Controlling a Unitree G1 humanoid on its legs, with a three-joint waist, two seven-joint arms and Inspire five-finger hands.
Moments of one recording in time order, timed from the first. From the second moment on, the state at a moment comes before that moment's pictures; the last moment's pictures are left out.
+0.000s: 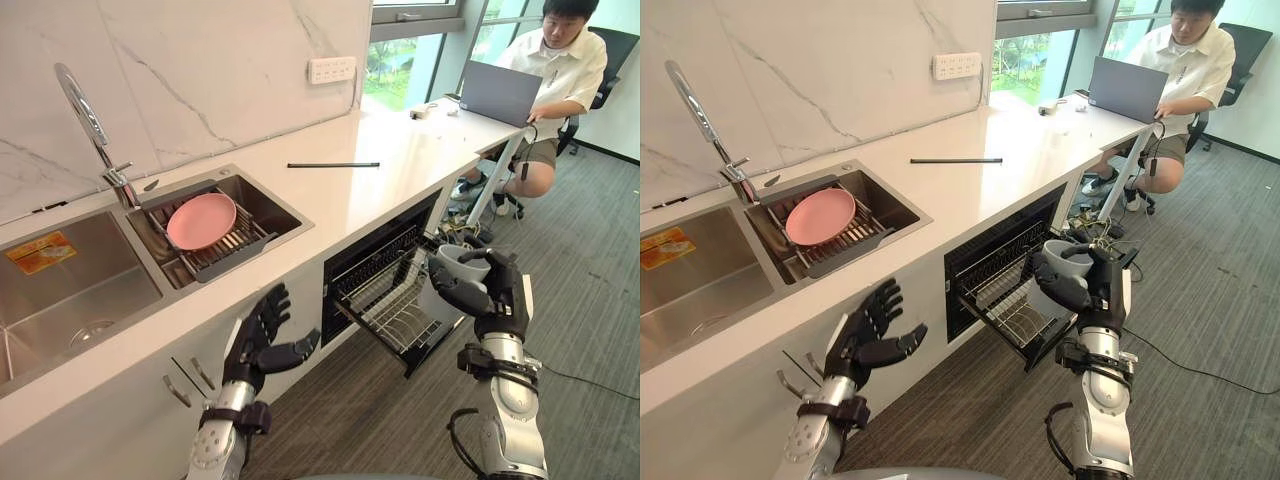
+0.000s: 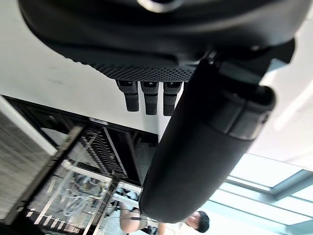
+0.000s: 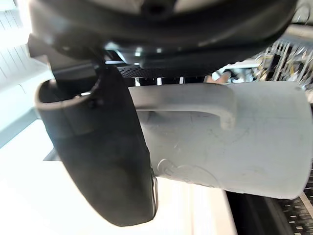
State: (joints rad) left arm 0.39 0.08 -0.10 0.07 -0.26 -0.18 -0.12; right arm 0.15 -0.08 -0.21 0.00 0.13 -0.17 -0.06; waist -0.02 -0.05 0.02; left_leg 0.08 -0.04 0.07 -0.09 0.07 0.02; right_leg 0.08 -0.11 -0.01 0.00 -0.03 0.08
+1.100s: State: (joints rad) left arm 0.20 0.13 0.04 0.64 -0.22 -0.20 0.02; right arm -0.46 -0.45 -0.14 0.48 -0.16 -0.11 -0.24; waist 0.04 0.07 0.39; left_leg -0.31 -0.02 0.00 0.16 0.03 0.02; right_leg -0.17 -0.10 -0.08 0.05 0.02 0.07
